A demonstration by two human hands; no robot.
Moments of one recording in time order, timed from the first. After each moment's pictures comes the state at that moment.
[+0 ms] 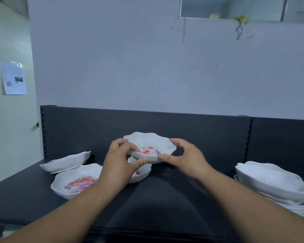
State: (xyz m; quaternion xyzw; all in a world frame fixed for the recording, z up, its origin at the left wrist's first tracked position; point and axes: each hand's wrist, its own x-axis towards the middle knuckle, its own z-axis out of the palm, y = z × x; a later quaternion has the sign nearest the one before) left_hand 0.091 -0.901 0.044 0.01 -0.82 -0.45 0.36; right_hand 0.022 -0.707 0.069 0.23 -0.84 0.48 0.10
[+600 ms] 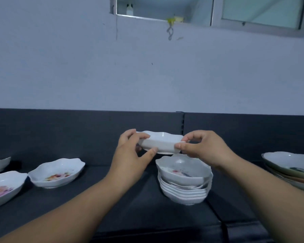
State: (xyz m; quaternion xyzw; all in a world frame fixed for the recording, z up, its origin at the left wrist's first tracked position) left_hand 0.047 -0.667 0.065 -0.09 -0.81 -0.48 0.33; right_hand 0.018 -0.457 0.107 0.16 -0.84 0.50 0.13
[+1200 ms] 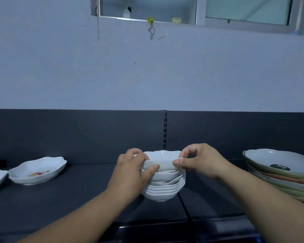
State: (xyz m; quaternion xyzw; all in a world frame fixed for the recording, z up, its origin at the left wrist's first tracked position) left_hand 0.039 -0.582 0.028 -0.06 -0.91 -0.27 0.30; right_hand 0.004 -0.370 0.073 0.16 -0.86 0.47 0.07
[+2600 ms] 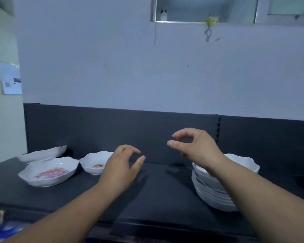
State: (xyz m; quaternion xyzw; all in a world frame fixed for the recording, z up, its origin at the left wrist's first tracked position) left_hand 0.081 -0.761 0.028 0.03 -0.88 -0.28 0.39; right_hand 0.022 -0.552 0.099 0.26 -0.81 0.50 0.12
